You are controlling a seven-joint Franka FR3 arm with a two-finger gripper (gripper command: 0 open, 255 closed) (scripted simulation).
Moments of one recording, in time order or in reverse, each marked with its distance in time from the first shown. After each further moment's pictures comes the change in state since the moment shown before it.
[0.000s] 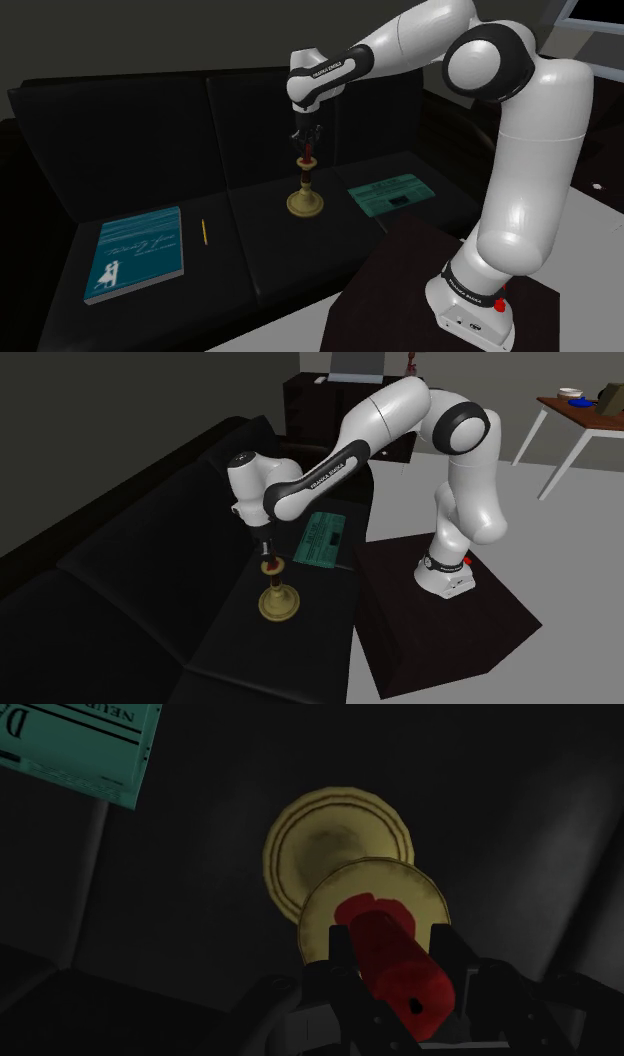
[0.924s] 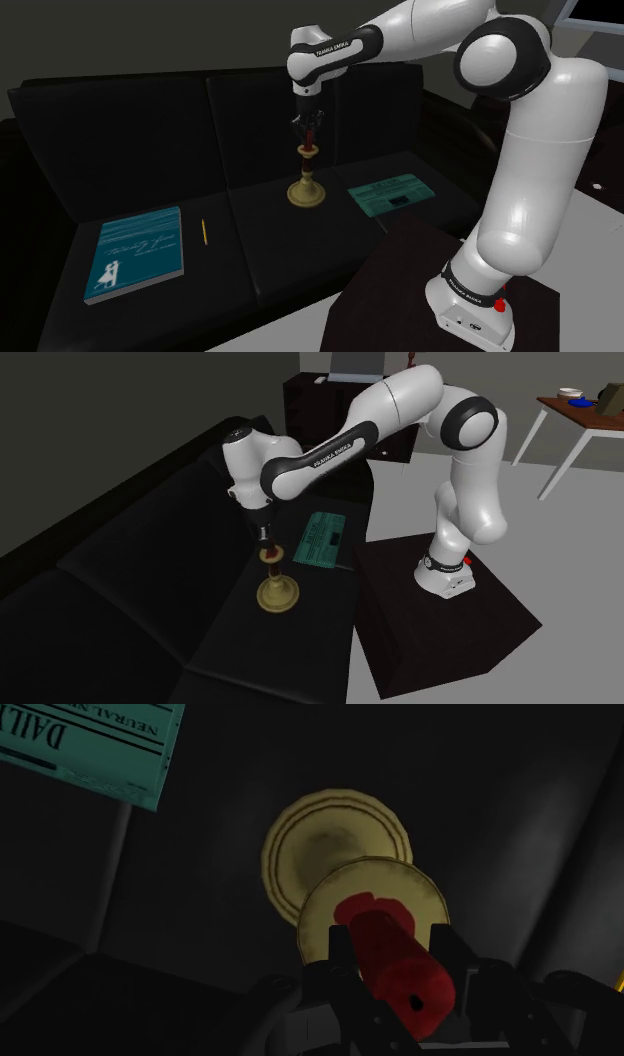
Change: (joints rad) arm 0.000 -0.053 0.000 0.071 -0.001 -0.127 -0.001
